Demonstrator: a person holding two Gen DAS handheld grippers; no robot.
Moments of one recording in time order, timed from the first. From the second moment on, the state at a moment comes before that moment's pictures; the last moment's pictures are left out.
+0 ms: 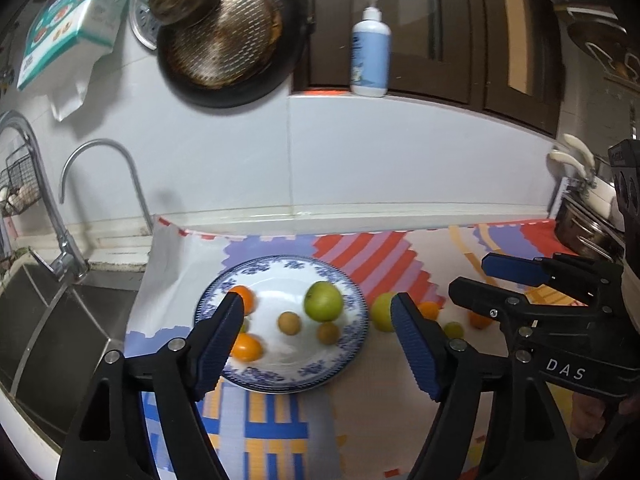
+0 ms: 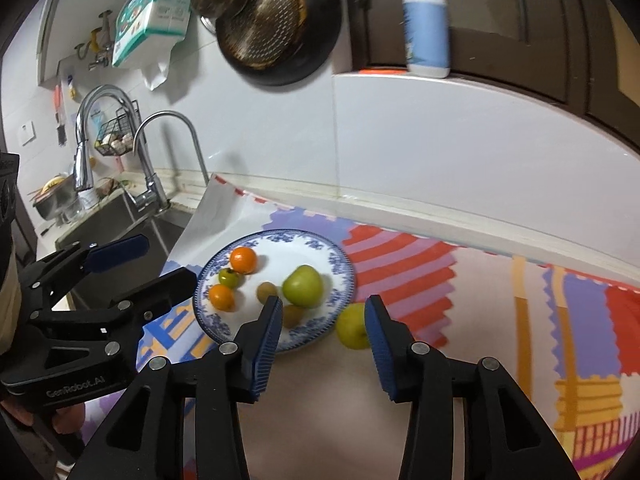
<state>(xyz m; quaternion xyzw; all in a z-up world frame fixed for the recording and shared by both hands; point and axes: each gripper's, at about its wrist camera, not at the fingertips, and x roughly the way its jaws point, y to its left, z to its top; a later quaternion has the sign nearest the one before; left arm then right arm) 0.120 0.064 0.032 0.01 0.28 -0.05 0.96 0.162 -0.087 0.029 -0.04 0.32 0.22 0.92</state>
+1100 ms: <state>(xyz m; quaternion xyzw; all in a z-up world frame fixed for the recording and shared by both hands) 0.136 -0.042 -0.010 0.07 0.29 -0.14 0.94 0.164 -0.188 -0.010 -0.08 0.36 0.16 0.92</state>
